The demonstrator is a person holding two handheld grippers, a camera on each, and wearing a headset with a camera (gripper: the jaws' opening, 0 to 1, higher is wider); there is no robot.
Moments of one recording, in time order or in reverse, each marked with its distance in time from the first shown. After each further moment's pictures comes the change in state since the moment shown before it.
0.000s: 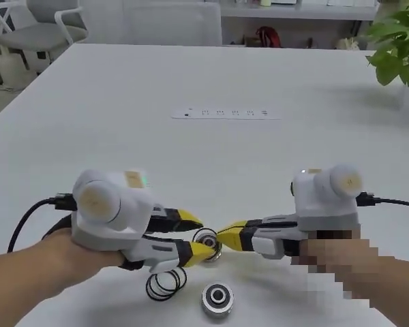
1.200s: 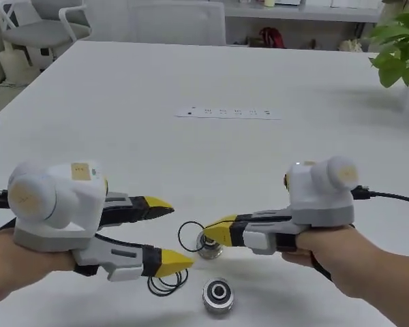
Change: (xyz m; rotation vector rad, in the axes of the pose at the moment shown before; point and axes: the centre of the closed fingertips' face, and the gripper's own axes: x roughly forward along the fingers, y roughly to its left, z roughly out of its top) left arm -0.050 -0.009 0.003 -0.036 -0.068 0.014; right arm 0.010 0.031 0.015 0.014 -0.021 0.086
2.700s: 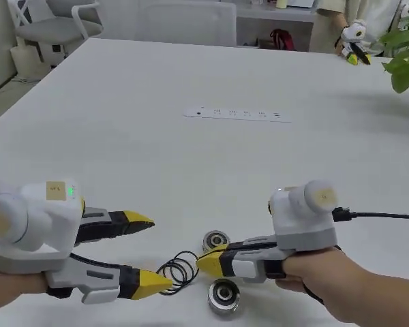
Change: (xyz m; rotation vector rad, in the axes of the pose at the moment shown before) left arm -0.023 -0.002 -0.029 -0.029 0.038 0.040; right arm 0.023 0.005 -0.044 0.051 0.133 0.003
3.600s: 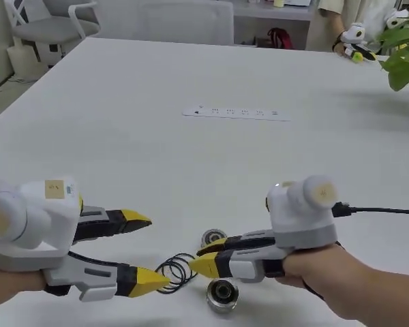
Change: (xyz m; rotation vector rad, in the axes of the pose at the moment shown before) left arm -0.001 0.002 -0.002 0.006 0.013 0.002; right arm -0.005 0.012 0.008 -0.054 -0.011 0.008
